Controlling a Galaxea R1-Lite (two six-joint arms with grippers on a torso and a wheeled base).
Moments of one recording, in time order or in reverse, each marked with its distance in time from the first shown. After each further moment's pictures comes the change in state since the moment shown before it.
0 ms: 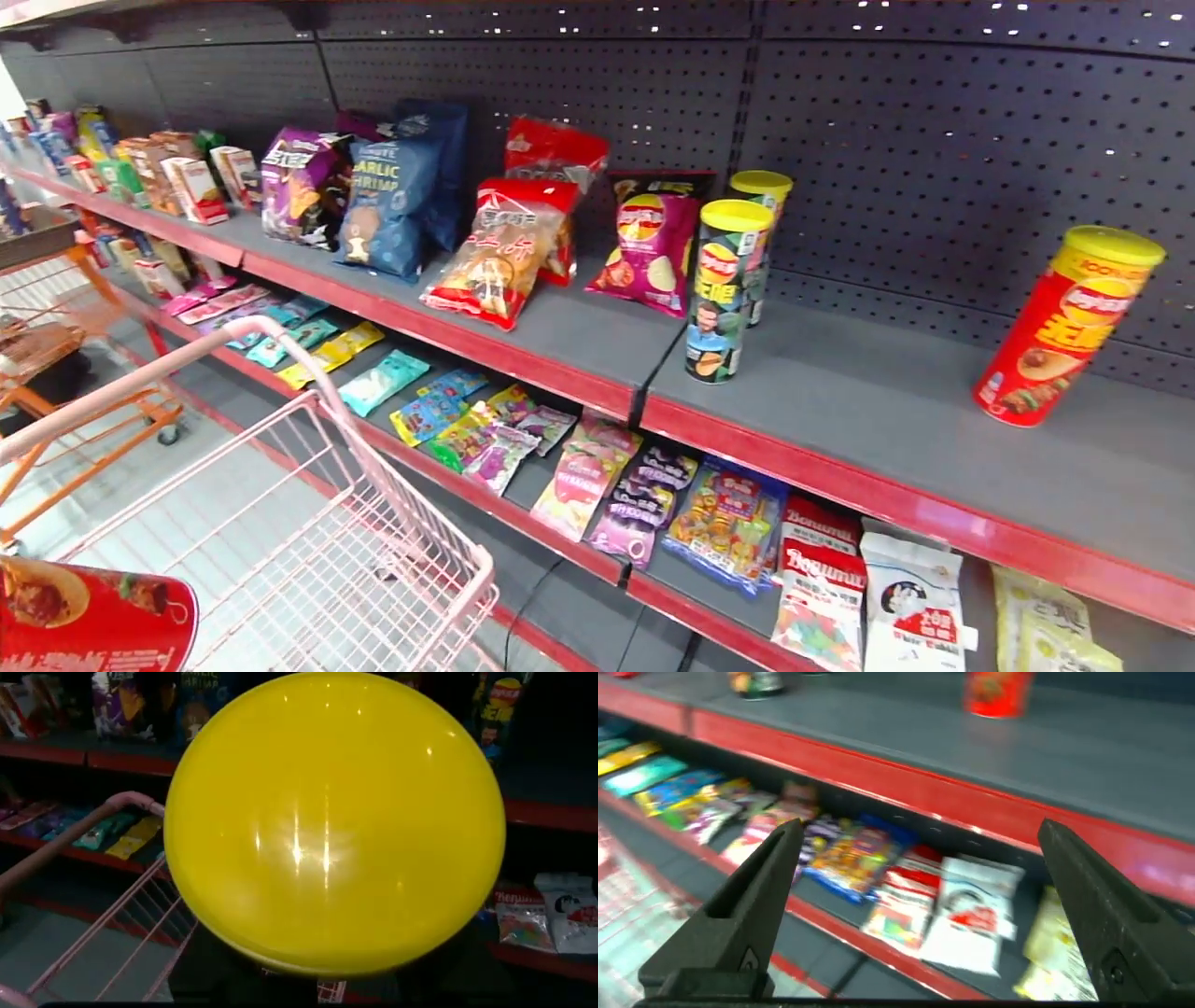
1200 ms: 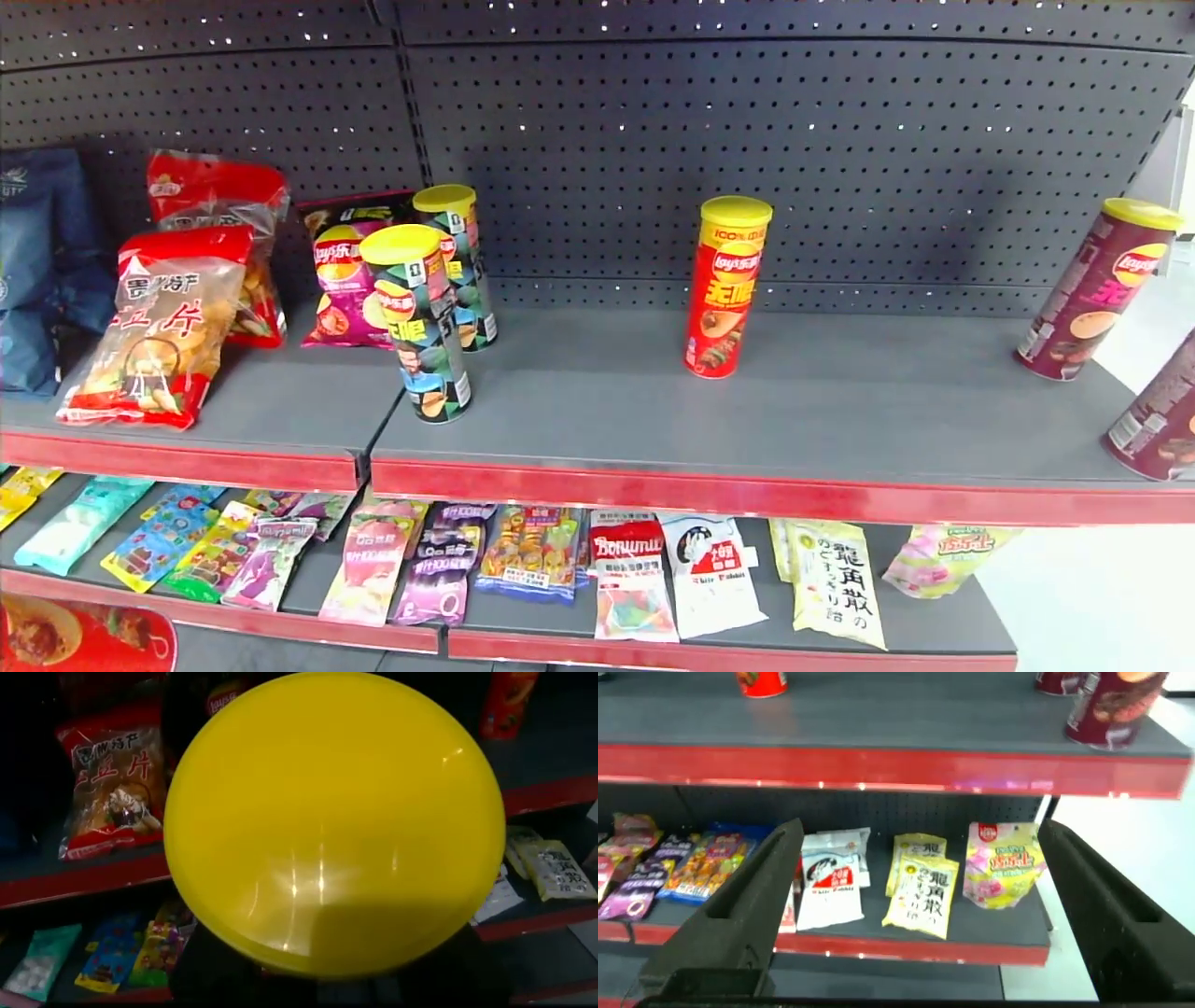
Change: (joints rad) left arm 0.001 -0.036 0.001 0.082 0.012 0.096; right arm 0.000 0.000 0.000 0.000 0.002 -0.002
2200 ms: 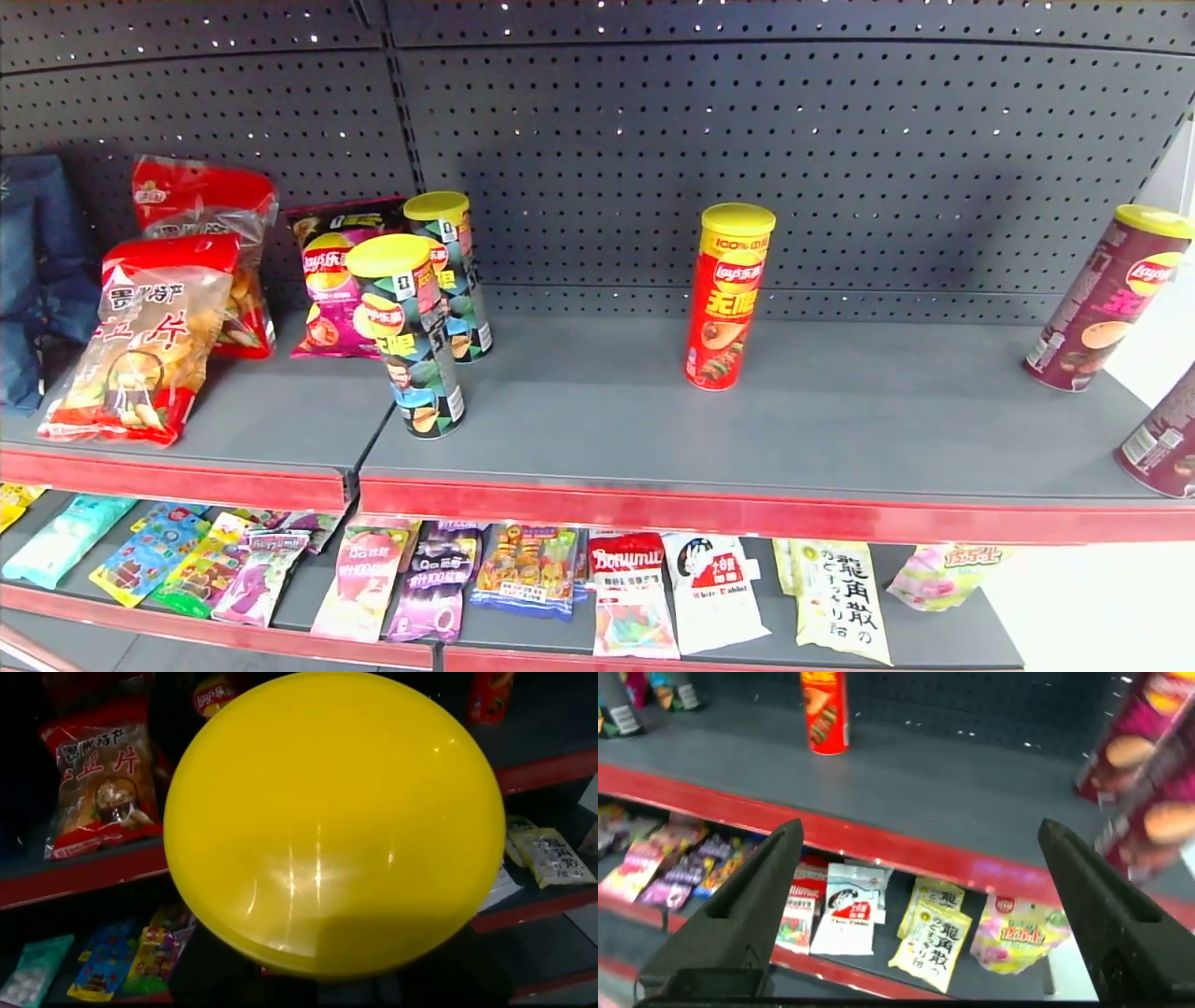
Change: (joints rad) left arm -0.035 -0.198 0.031 0.144 0.002 0.021; right arm 0.018 0.301 -0.306 -0.003 0.166 -0.113
